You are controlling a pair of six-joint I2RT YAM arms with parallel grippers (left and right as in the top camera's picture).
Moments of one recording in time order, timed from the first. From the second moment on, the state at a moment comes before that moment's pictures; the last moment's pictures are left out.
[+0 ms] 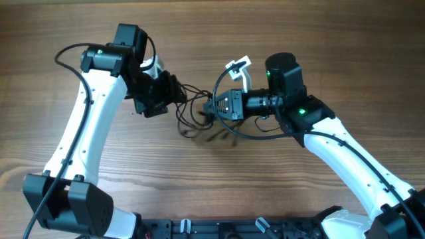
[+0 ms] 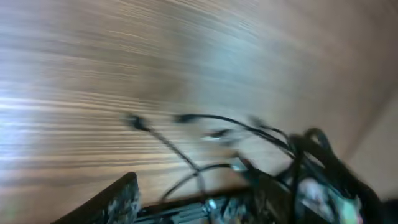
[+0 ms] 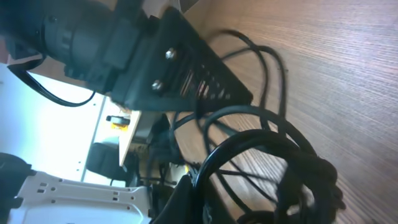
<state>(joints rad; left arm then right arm) -0.17 1.65 1.54 -1.33 0.47 -0.45 0.46 1.44 1.00 -0.12 -0.97 0.64</state>
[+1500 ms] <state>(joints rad) -0.08 1.57 1.61 -1.35 0.61 -0.24 0.48 1.44 1.00 -0.31 -0.72 0.68</state>
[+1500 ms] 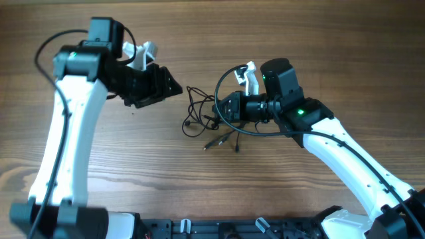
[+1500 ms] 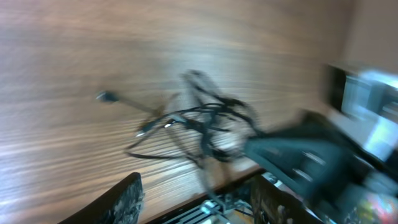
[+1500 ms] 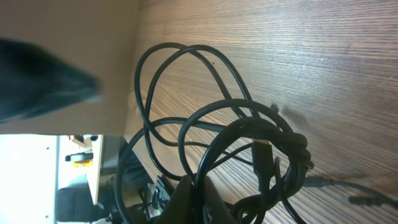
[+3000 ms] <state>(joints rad) -0.19 1.70 1.64 -1.39 0.31 -0.46 0.21 1.19 1.01 -0.40 -0.89 0.67</state>
